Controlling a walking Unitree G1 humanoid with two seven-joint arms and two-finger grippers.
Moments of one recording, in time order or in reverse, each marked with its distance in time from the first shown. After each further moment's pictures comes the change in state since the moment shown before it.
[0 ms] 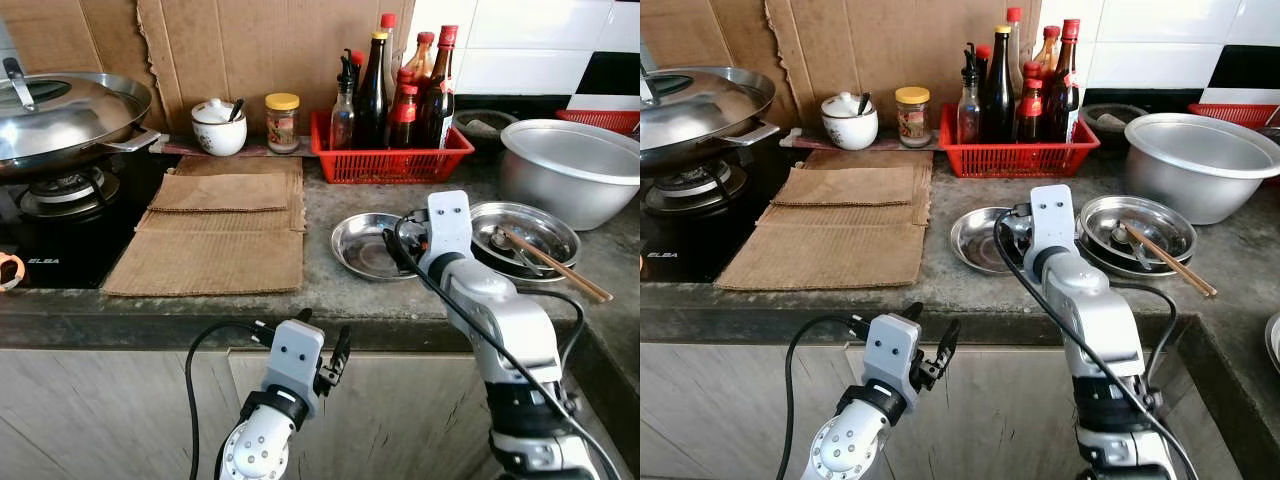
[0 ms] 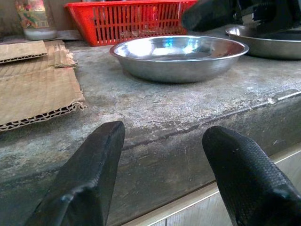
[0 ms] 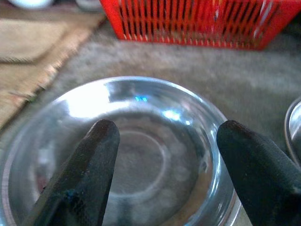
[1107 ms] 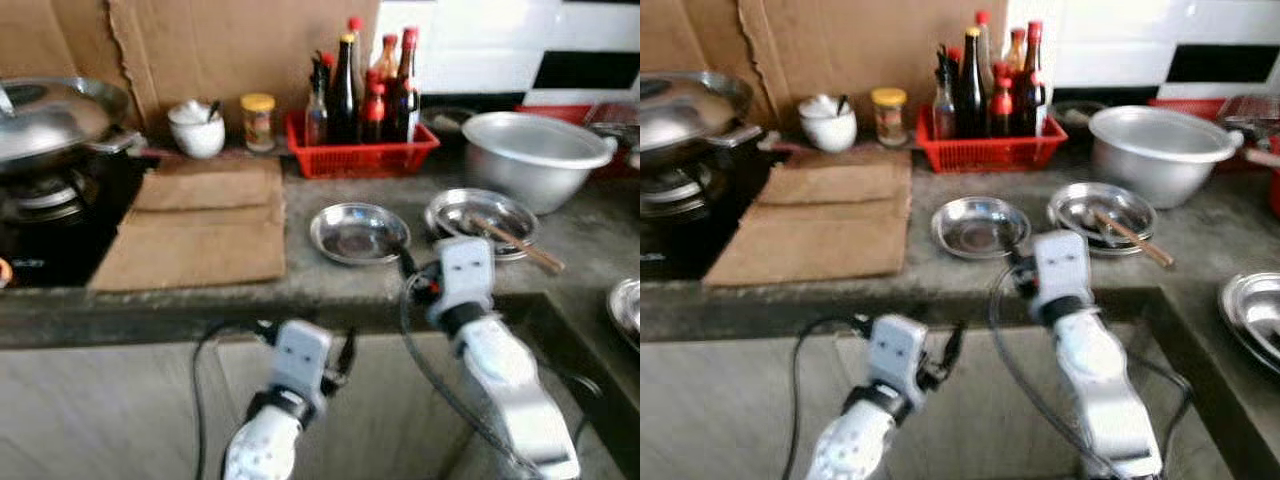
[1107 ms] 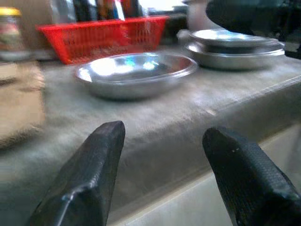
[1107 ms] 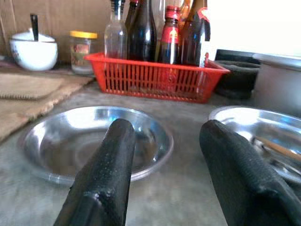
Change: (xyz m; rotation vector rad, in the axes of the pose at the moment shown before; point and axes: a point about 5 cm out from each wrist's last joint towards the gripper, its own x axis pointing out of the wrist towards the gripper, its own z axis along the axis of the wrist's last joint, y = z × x) left arm 0.000 -0.006 0.002 -0.004 -0.017 -0.034; right arm -0.045 0.002 -0.040 -0.064 -0.355 -0.017
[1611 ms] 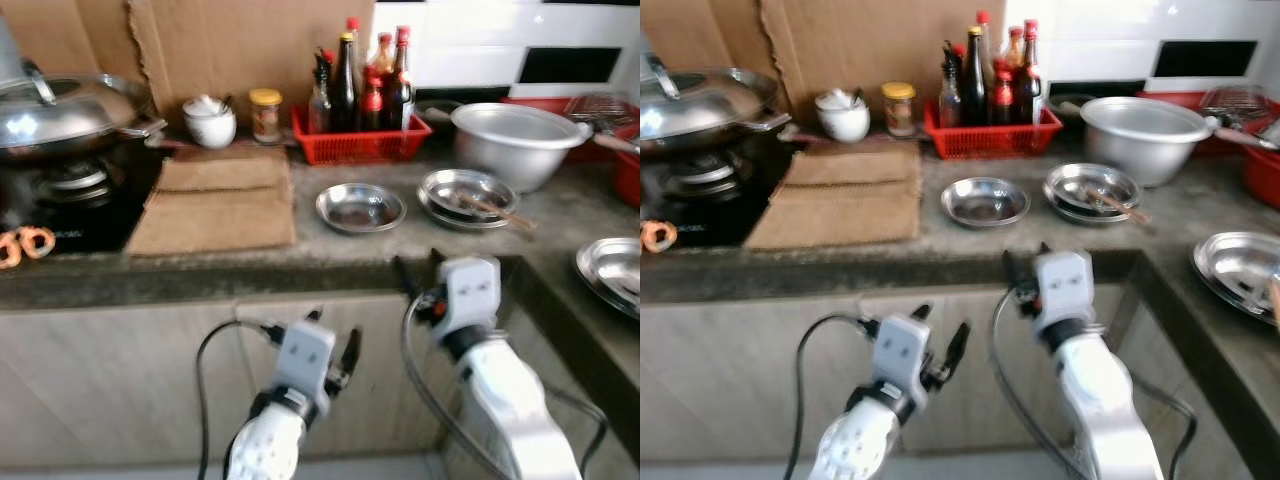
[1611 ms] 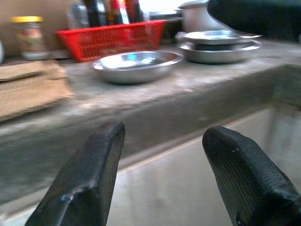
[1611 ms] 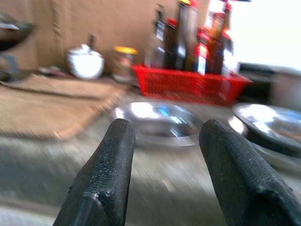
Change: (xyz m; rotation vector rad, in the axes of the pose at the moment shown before) left arm 0.000 0.001 0.002 0.012 -0.004 0.002; right arm -0.016 0.012 0.004 0.002 -0.074 0.084
